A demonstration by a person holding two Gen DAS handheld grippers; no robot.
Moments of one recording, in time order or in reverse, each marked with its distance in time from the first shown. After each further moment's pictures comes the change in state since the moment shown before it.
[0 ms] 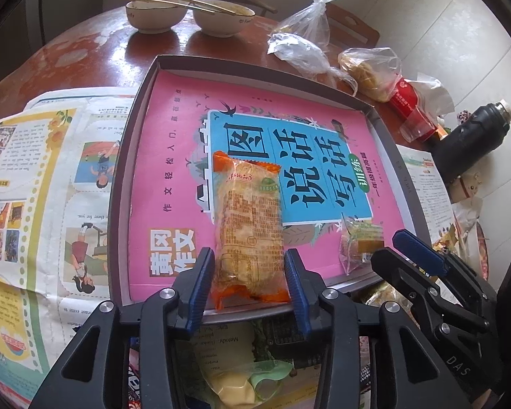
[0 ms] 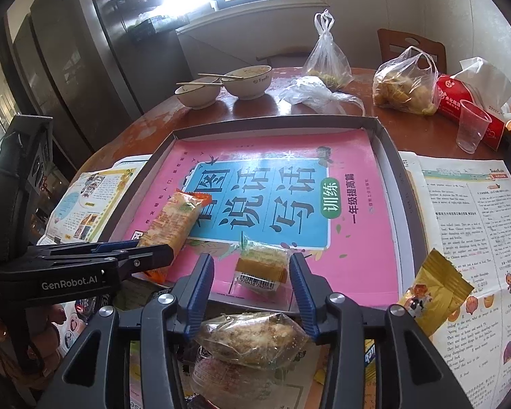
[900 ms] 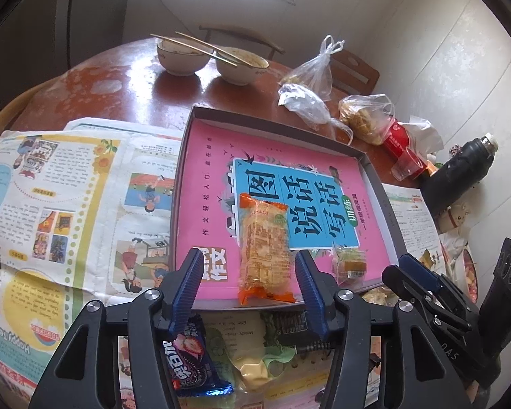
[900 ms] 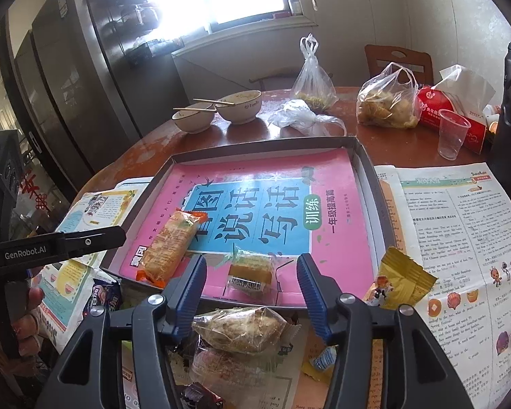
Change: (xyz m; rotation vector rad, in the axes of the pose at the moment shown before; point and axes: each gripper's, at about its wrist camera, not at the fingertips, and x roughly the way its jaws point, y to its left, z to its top) left arm -0.059 0.017 -0.005 -0.047 -0.165 -0.001; right arm -0.029 -0.007 -0.006 0.025 -0.100 -0.015
